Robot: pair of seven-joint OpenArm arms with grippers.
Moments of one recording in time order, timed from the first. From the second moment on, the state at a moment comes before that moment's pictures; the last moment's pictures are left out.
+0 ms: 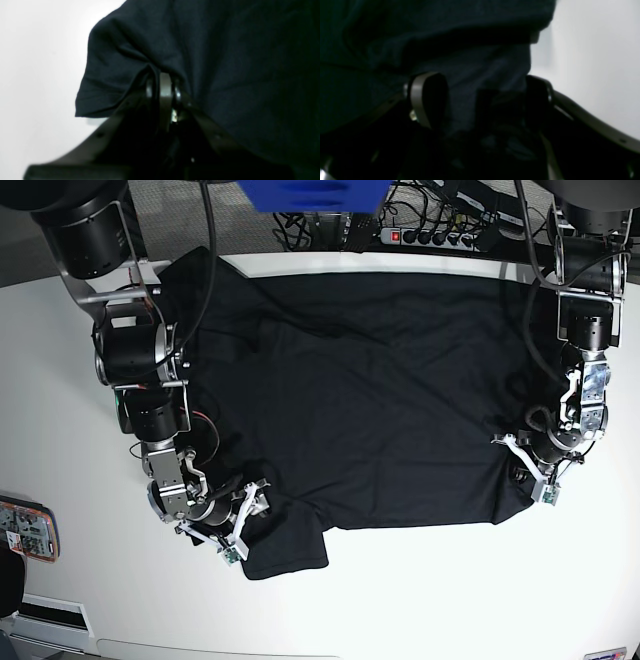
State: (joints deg) left arm -18.3 -28.8 8.1 45.3 -20.5 -27.6 16.1; right arm 41.9 5.1 -4.1 22.1 -10.0 30.1 -16.6
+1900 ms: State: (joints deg) left arm 0.0 -26.9 -8.8 72.0 -18.4 -28.0 20.6; right arm 13.6 5.3 6.2 74.4 -10.0 29.9 -28.9
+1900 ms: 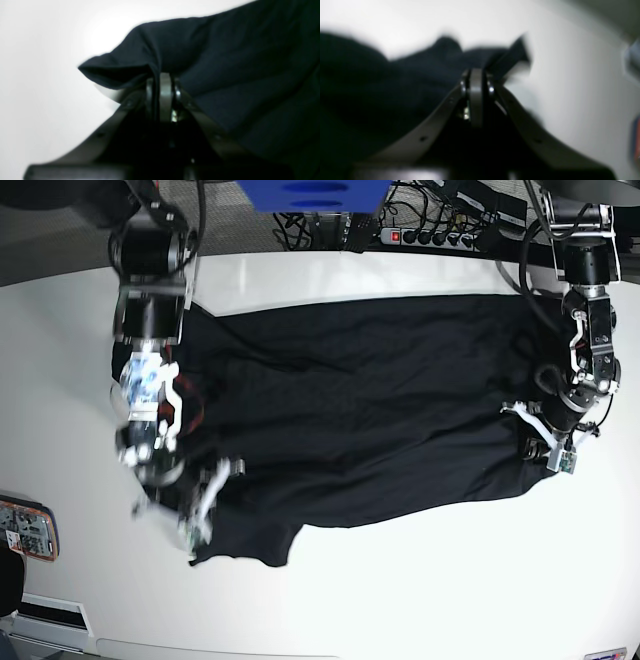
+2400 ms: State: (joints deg) left arm 8.9 -23.3 -18.4 88.8 -18.8 -28.6 20.6; right arm 8.5 5.5 10.4 87.8 -10.7 31.0 -34.4
